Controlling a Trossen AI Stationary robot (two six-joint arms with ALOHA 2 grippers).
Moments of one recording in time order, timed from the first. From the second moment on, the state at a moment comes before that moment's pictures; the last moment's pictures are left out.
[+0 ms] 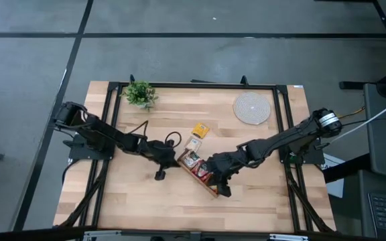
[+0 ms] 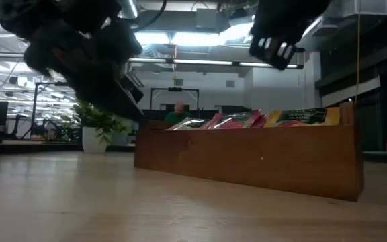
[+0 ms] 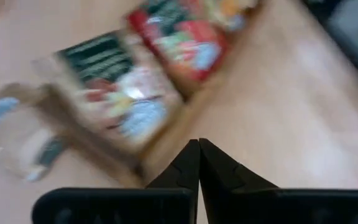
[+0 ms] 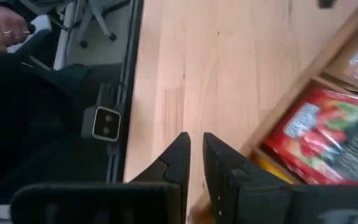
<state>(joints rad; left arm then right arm) -0.20 1.53 0.53 0.40 0.05 -0.15 0.34 1.62 1.09 -0.22 -0.18 0.54</state>
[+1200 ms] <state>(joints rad) -0.33 0.97 0.53 0.25 0.02 -0.23 0.37 2.00 1.38 -0.97 0.30 0.69</state>
